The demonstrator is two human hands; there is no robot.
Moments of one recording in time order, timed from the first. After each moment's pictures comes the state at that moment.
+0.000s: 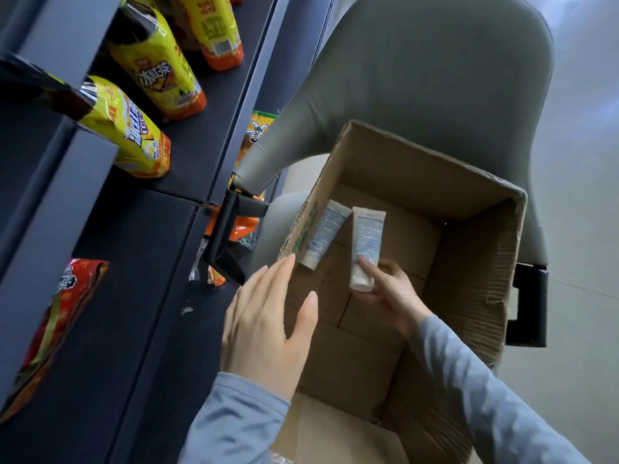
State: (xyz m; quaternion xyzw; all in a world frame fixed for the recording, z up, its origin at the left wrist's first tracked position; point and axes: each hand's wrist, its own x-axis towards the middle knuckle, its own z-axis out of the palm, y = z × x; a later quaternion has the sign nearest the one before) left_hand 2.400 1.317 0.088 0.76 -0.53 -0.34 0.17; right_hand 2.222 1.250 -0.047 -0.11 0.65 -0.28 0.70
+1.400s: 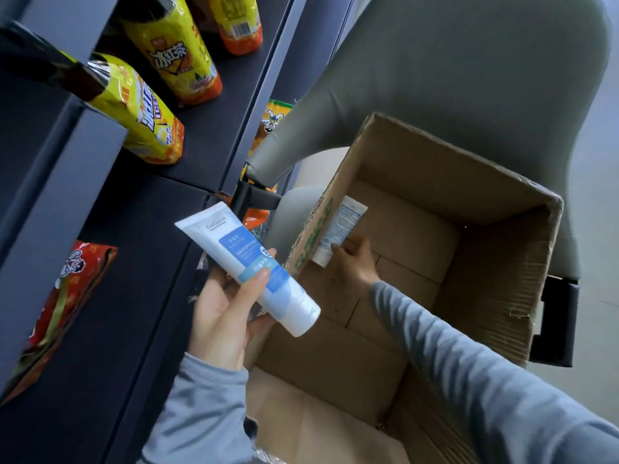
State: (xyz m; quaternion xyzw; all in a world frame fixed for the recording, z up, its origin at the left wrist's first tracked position) left_hand 2.432 1.306 0.069 0.64 -0.08 -0.56 0.52; right_hand 2.284 1.219 -0.113 -0.33 0.70 -0.18 0.61
